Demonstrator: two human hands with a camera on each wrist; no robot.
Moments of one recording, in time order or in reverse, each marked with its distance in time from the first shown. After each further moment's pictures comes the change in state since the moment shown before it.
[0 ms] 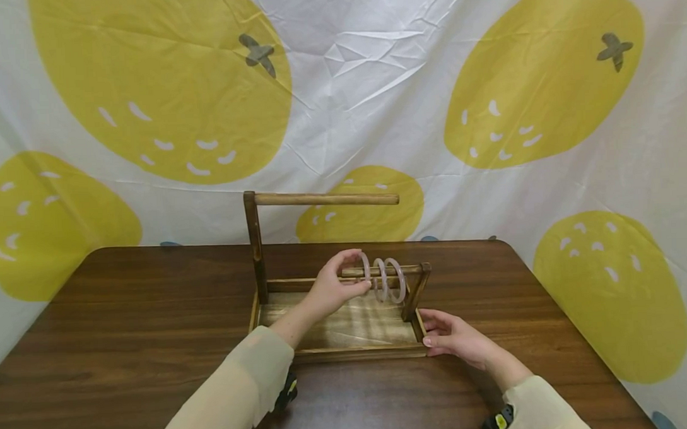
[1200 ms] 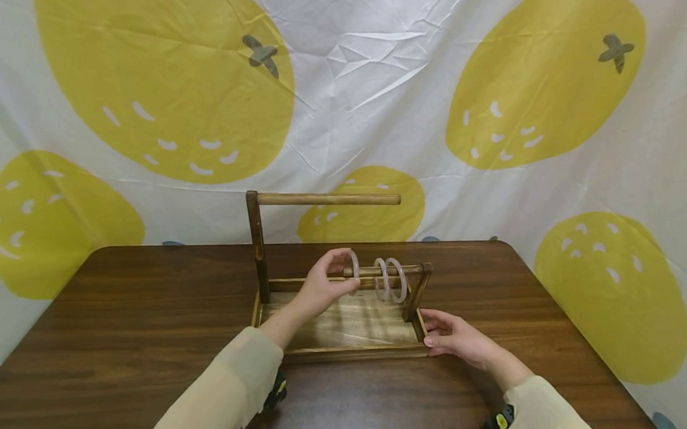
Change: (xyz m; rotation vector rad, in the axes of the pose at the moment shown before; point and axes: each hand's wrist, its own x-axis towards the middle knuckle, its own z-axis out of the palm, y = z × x) left_hand -0.009 0.003 -0.016 0.068 0.048 -0.021; right_hand 0.001 0.000 0.001 -0.007 0.019 0.003
